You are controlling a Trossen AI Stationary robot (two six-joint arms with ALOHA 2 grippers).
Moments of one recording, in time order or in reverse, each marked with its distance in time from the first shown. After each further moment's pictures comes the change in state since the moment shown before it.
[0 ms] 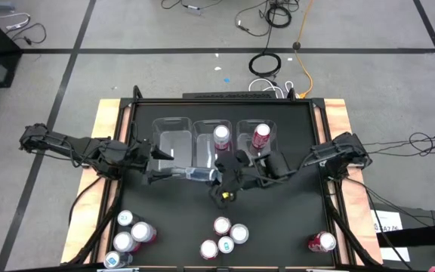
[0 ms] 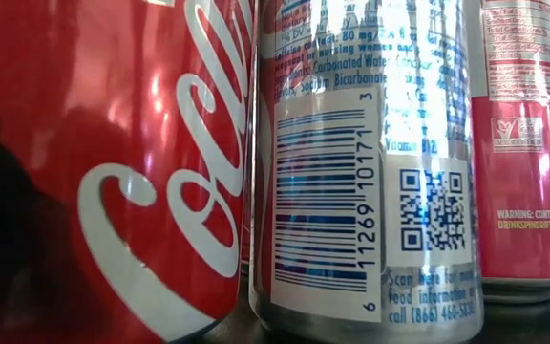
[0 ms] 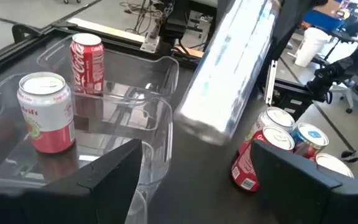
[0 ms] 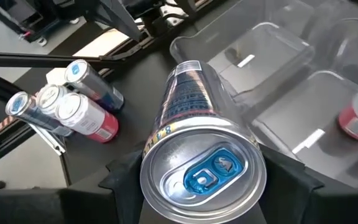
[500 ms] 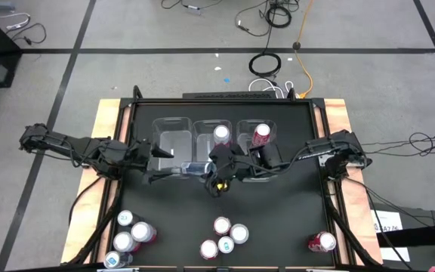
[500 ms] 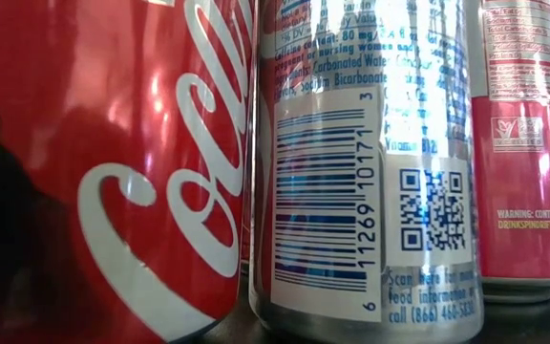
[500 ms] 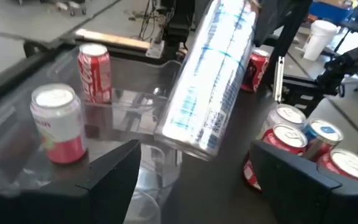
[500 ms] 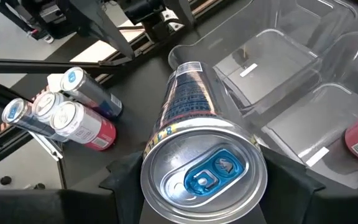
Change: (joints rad) left arm 0.000 0.000 0.000 0.004 -0.028 0.085; right arm -0.077 0.013 -0.001 0.048 -0.079 -0.071
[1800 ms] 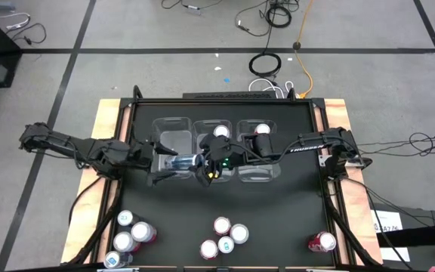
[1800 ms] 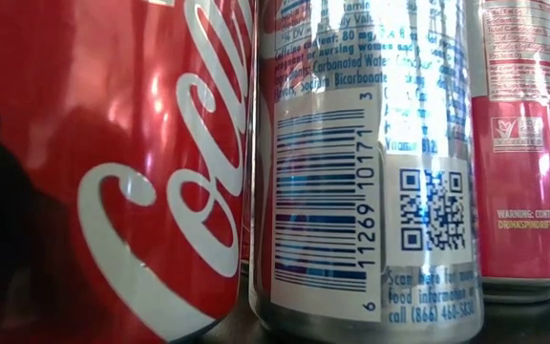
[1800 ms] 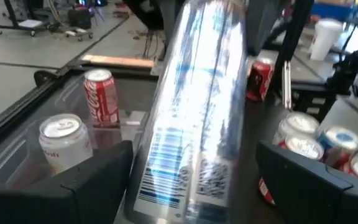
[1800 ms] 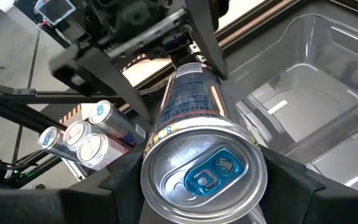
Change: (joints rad) left arm 0.000 0.066 0.000 0.109 -0.030 0.104; right arm -0.097 0.033 -0.001 0.207 -0.136 -0.098
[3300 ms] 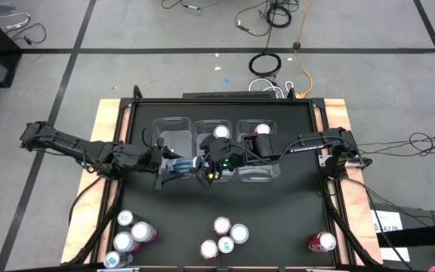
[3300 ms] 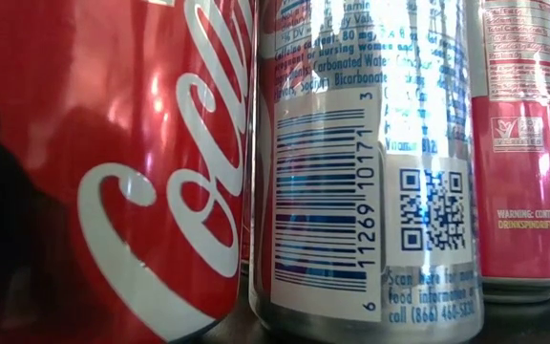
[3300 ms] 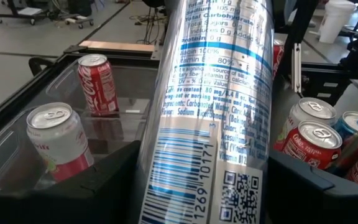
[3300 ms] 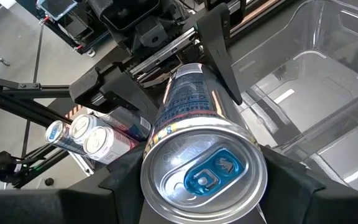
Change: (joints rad) left arm 0.000 0.124 0.000 0.067 -0.006 0.004; right arm 0.001 0.001 0.000 -0.019 -0.024 0.031
